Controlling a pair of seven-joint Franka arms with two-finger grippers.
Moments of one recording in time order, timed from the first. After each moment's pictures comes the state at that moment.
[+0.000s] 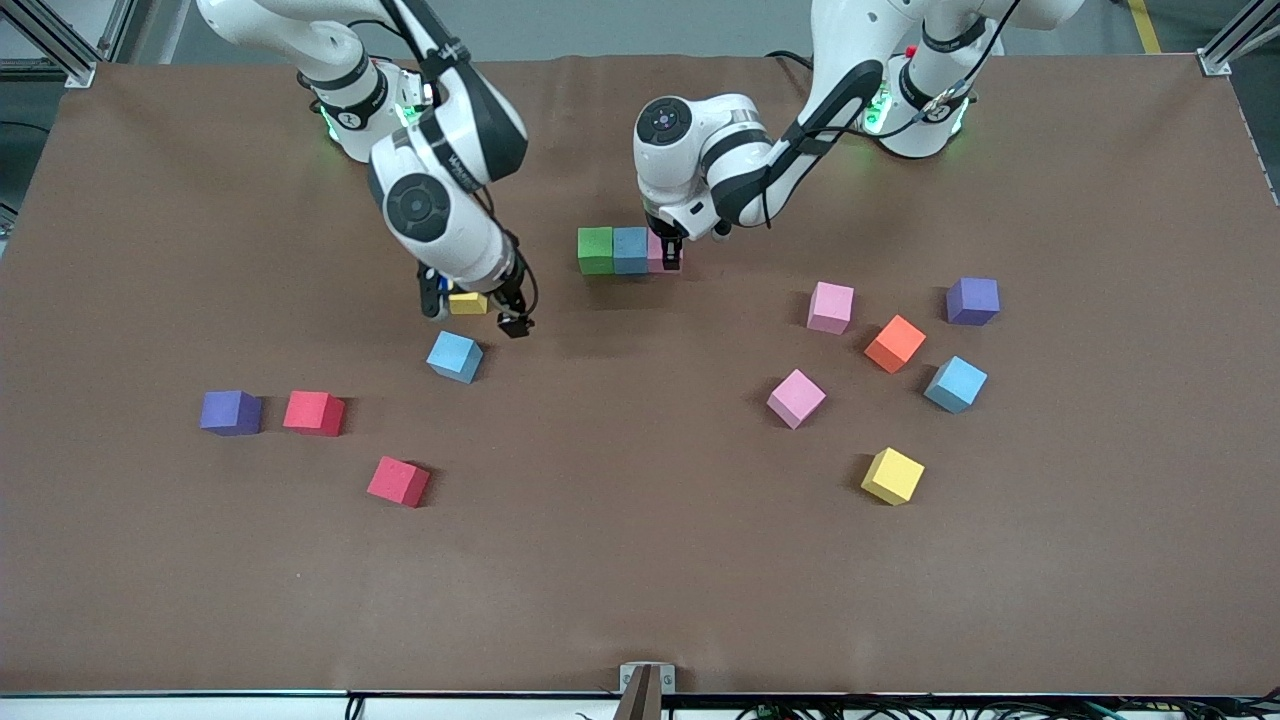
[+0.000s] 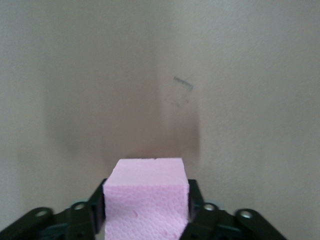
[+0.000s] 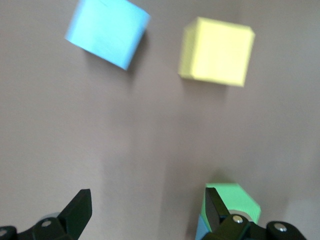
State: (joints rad) left arm -0.47 0.50 -0.58 -2.12 0.38 2.44 -2.82; right arm 0.56 0.22 0.00 -2.10 0.23 2.23 1.79
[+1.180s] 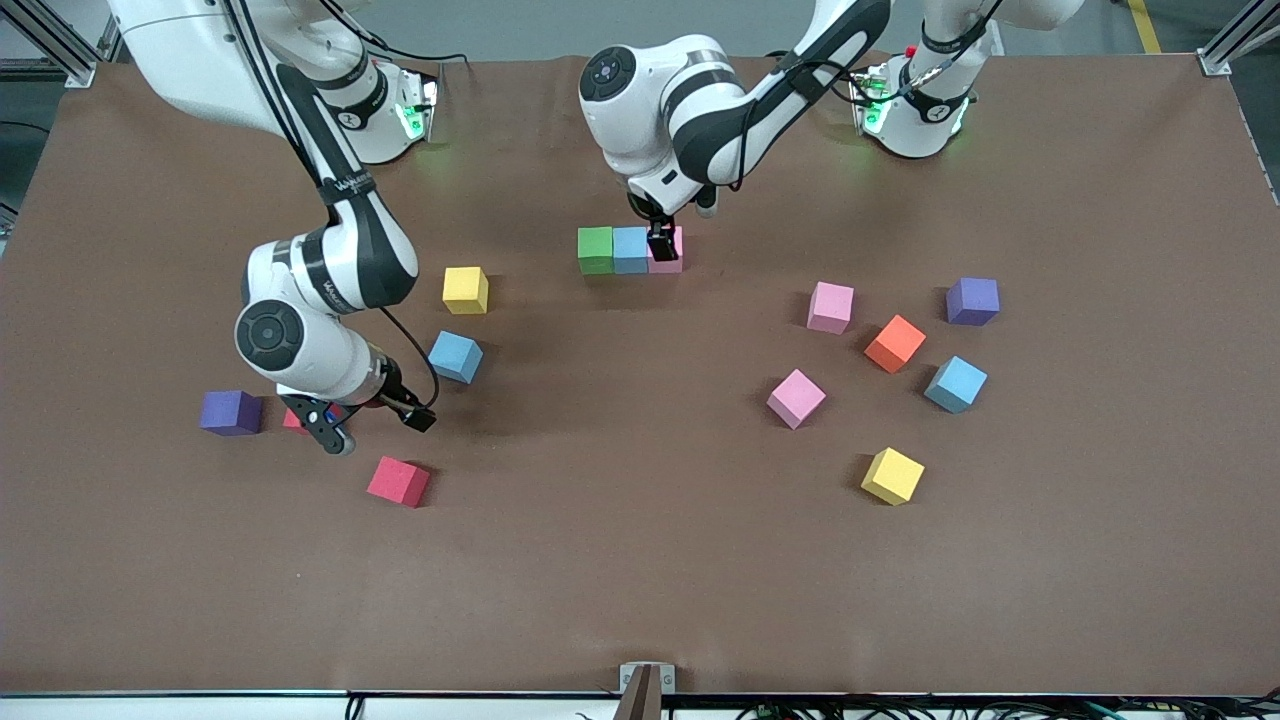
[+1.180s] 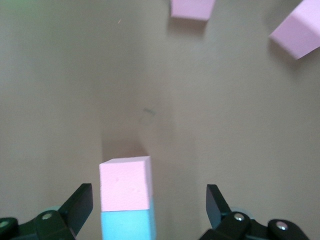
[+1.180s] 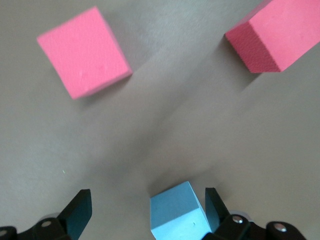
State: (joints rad) left arm -0.45 0.43 -0.64 -1.81 0.38 1.91 -2.73; right arm 0.27 0.42 0.01 -1.88 0.07 2.20 0.97
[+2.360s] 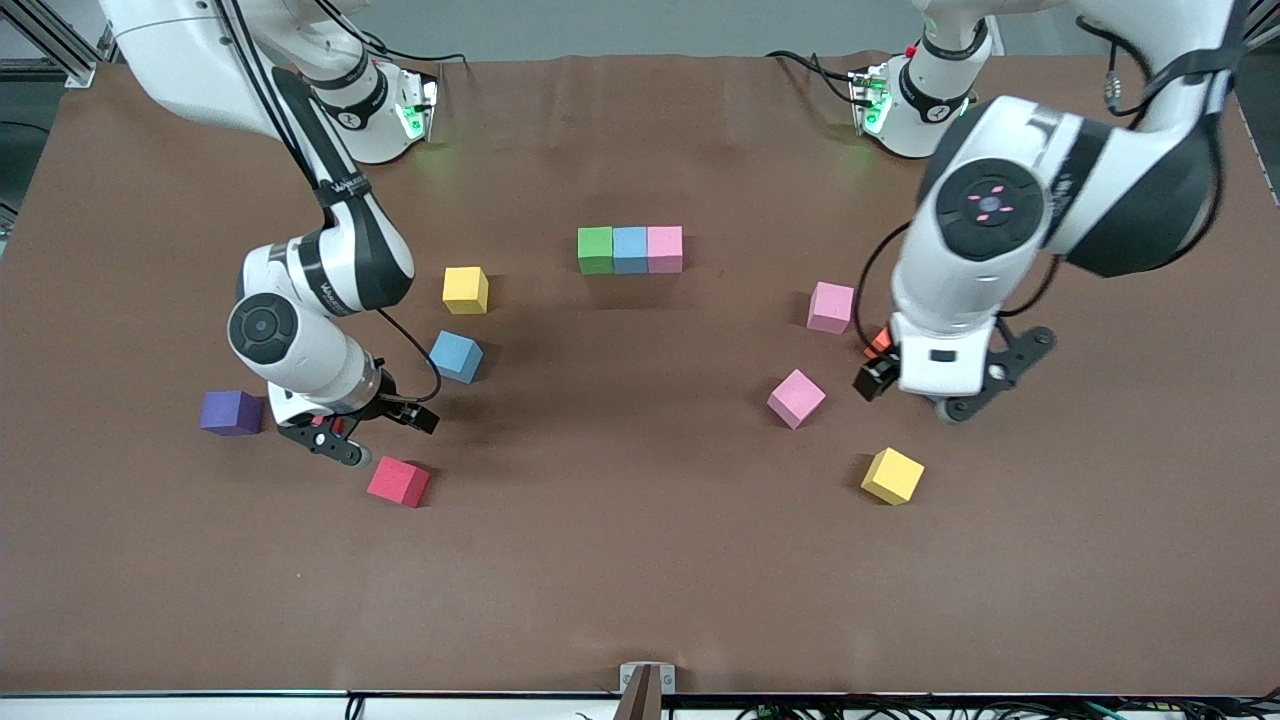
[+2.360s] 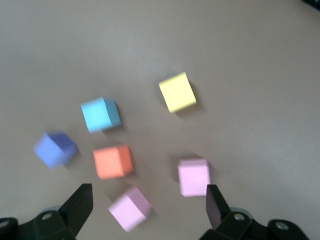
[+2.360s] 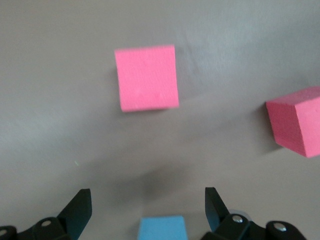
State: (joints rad) left arm 0.05 0.39 -0.56 -1.39 0.40 1.62 -1.06; right arm 0.22 0.42 0.05 -1.88 0.01 2.26 0.62
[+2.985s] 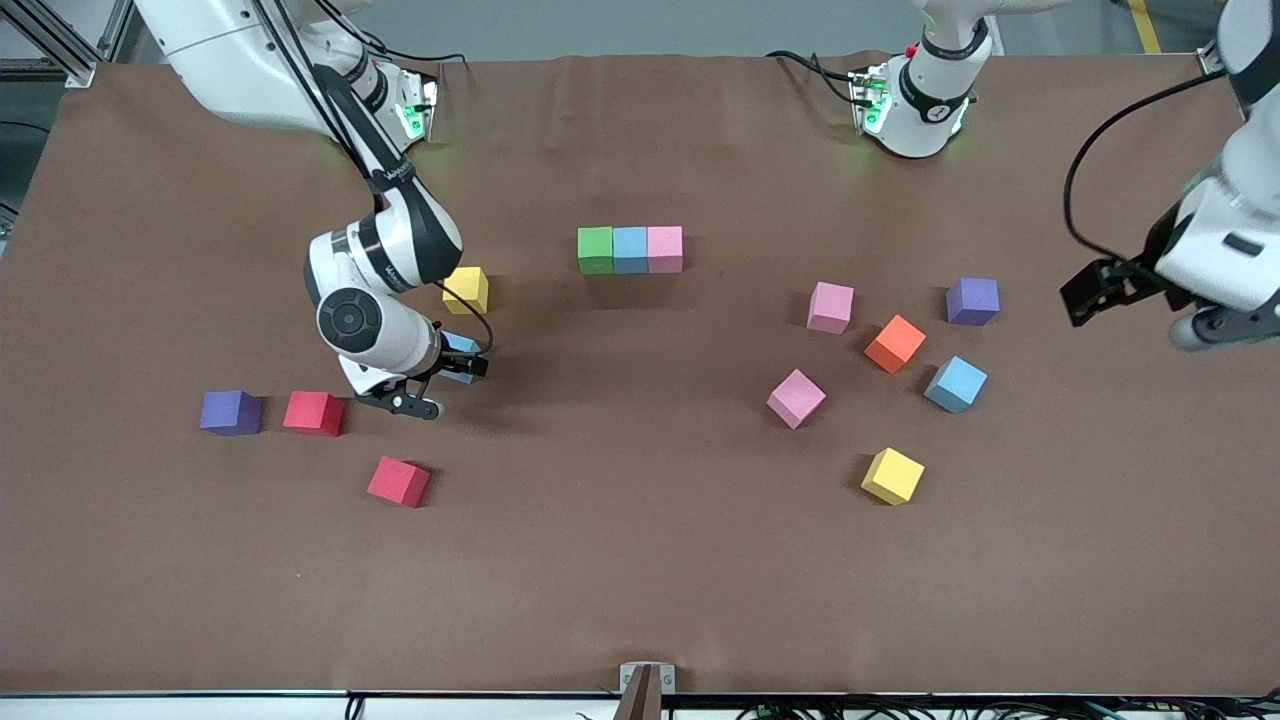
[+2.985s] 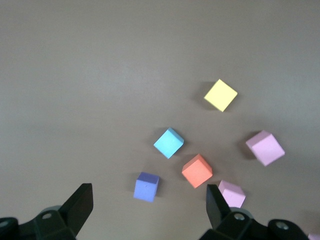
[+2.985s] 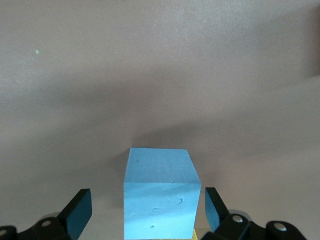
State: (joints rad) left arm 0.02 0.10 -0.17 -1.44 0.15 1.56 -0.22; right arm 0.23 0.42 0.14 -2.02 0.01 2.25 0.60
